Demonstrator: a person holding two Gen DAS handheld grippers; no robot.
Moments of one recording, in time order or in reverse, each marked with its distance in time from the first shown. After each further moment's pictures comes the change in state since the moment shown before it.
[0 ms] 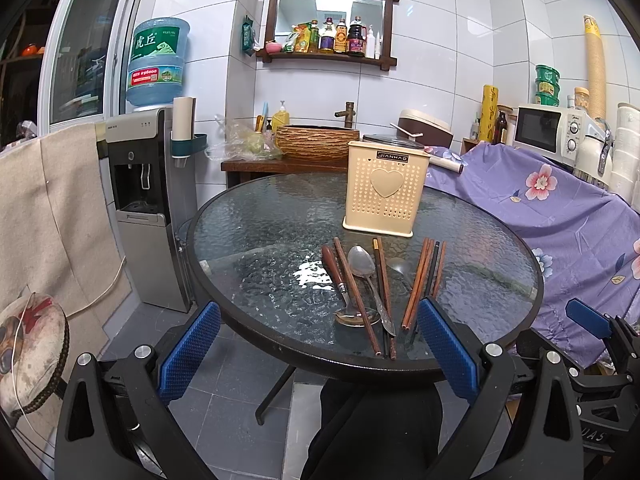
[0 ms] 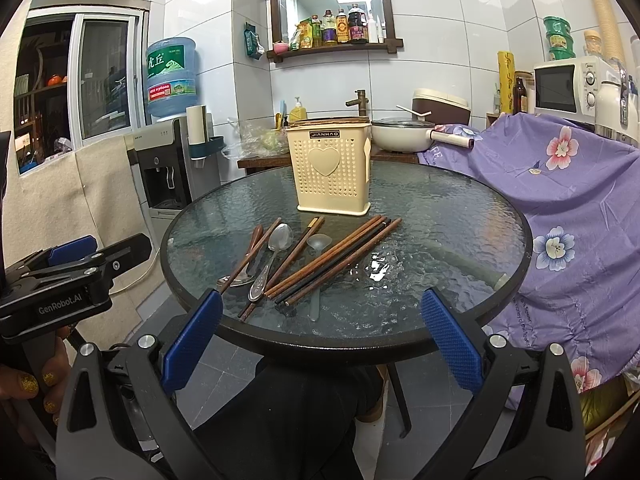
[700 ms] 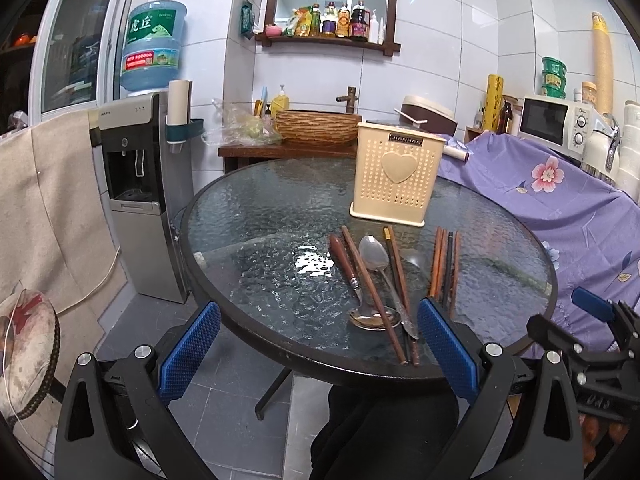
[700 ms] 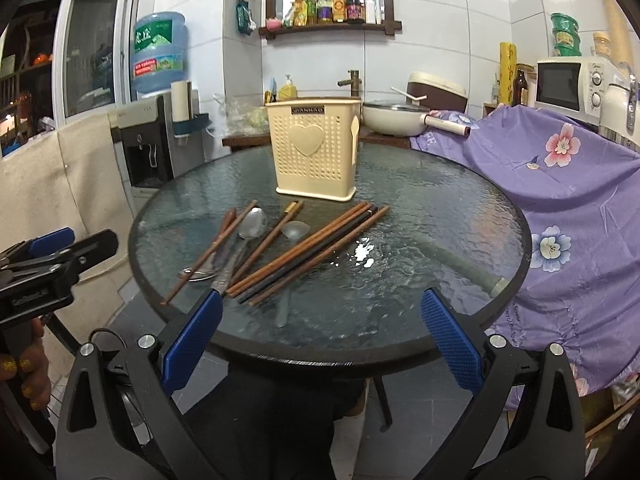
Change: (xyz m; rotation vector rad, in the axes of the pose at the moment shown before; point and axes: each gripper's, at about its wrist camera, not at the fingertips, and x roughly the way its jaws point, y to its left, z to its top) left arm 0.038 0.013 -0.006 -0.005 0.055 -0.014; right arm 0.046 -0.019 0.005 -0.035 0.088 -0.046
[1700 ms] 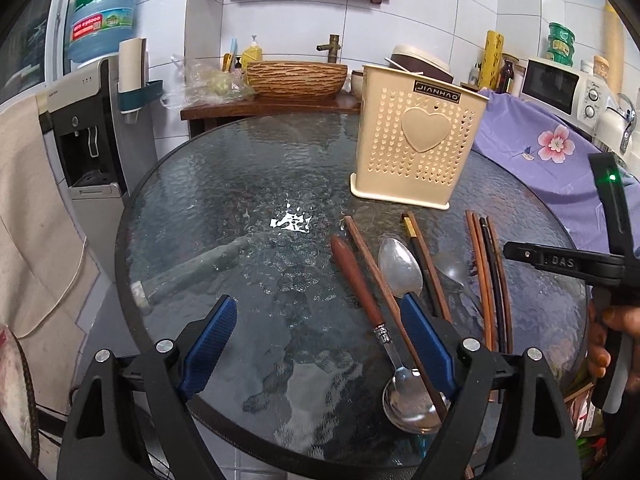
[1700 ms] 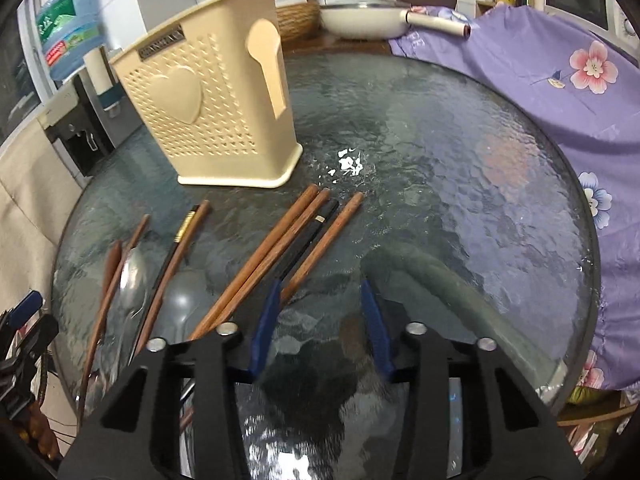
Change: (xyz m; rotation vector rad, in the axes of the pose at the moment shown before) left arm 0.119 0.015 0.041 0.045 0.192 -0.082; right arm 0.195 -0.071 0.078 0.172 0.369 -0.029
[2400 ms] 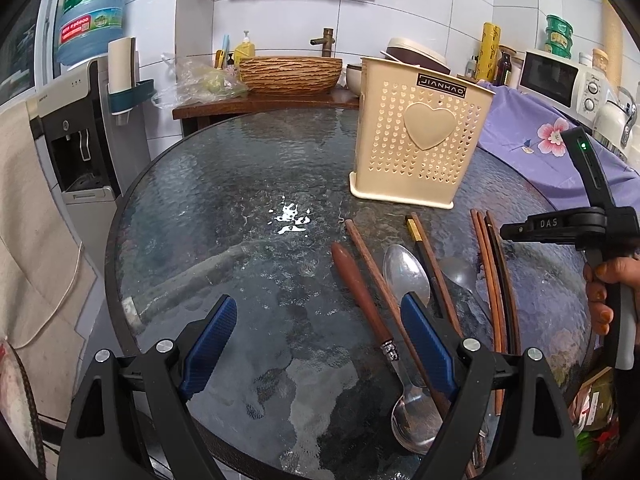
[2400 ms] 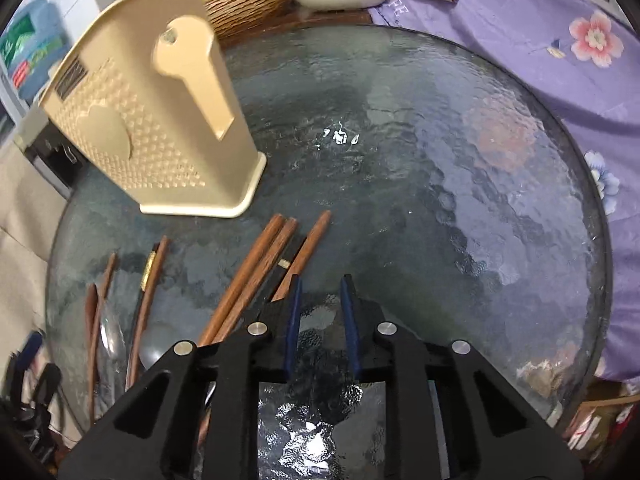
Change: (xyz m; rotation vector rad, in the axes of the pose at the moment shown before) left arm 0.014 0.002 0.011 0.022 0.020 -0.012; right arm 0.034 -0.025 0.046 0.110 0.109 0.006
